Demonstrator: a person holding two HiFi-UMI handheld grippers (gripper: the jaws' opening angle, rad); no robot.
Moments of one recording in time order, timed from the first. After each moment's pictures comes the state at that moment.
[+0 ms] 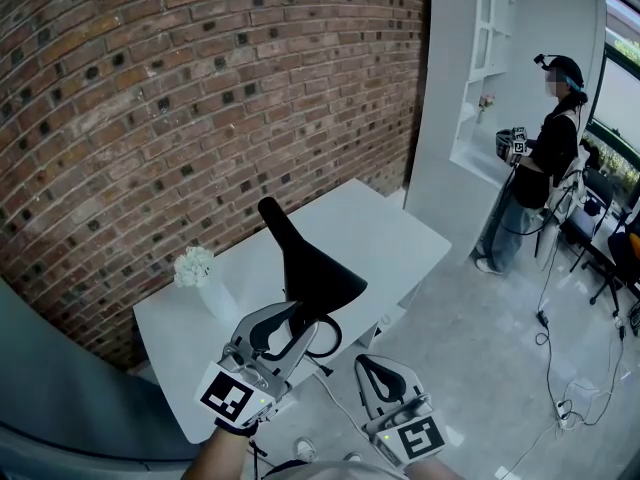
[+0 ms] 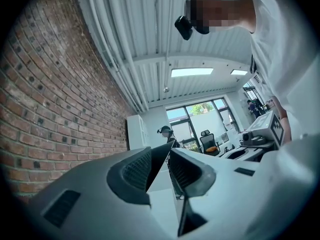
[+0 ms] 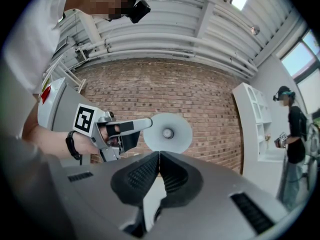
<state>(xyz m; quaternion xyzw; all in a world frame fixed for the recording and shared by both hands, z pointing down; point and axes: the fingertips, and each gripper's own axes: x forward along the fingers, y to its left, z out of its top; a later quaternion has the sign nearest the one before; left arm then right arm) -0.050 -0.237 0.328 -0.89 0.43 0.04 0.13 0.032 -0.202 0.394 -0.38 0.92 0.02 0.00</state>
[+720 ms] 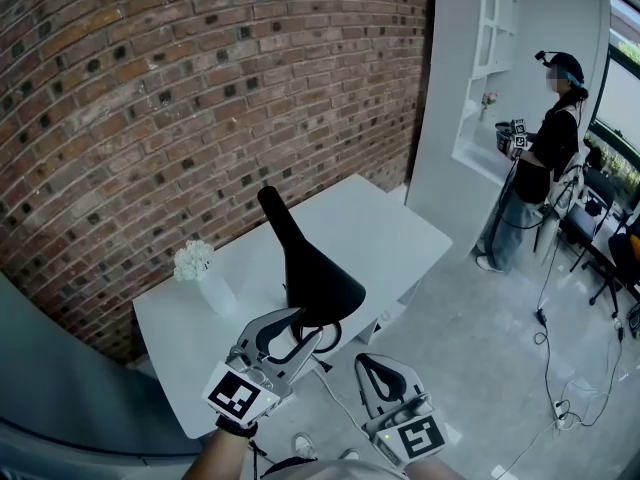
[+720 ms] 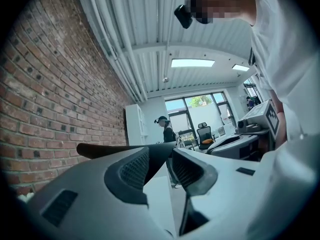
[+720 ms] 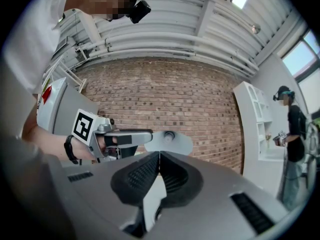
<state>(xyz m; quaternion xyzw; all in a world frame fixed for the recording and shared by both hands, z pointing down) -0.044 -0.235 0.368 -0.90 0.42 -0.01 0.10 0.033 -0.198 0.404 -0.38 0.93 0.01 0.00</state>
